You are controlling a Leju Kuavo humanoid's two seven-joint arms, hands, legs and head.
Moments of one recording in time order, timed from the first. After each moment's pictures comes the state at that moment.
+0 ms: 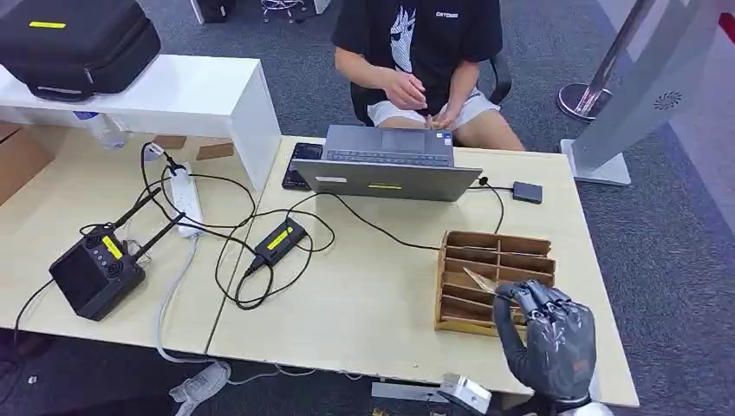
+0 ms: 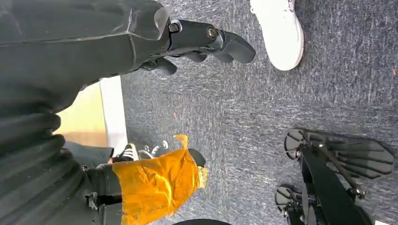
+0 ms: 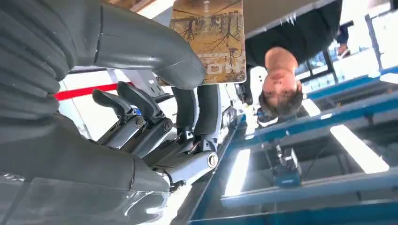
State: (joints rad) left arm -0.09 -0.09 1.41 -0.21 -1.27 -0.04 0.03; right arm 0.10 -0.19 0.24 -1.81 1.31 -0.69 -0.03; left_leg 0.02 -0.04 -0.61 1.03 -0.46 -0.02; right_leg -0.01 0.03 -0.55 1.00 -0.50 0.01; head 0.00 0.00
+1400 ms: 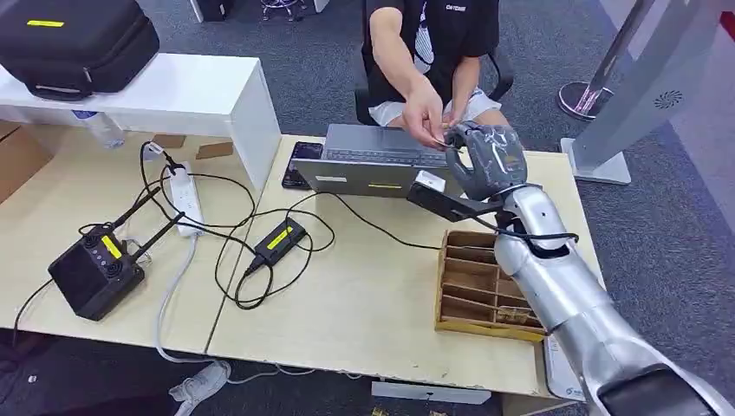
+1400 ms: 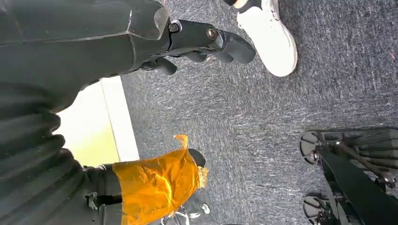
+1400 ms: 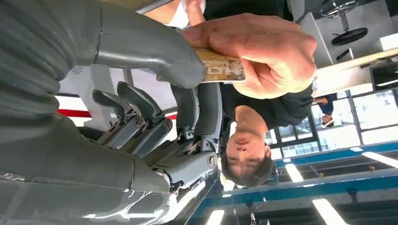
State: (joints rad) left arm -0.11 -0.08 1.32 -0.21 -1.40 -0.08 0.03; right arm -0.84 -0.06 0.48 -0.86 0.92 -0.45 -0.13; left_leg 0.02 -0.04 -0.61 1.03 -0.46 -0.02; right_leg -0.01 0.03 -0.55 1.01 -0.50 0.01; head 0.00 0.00
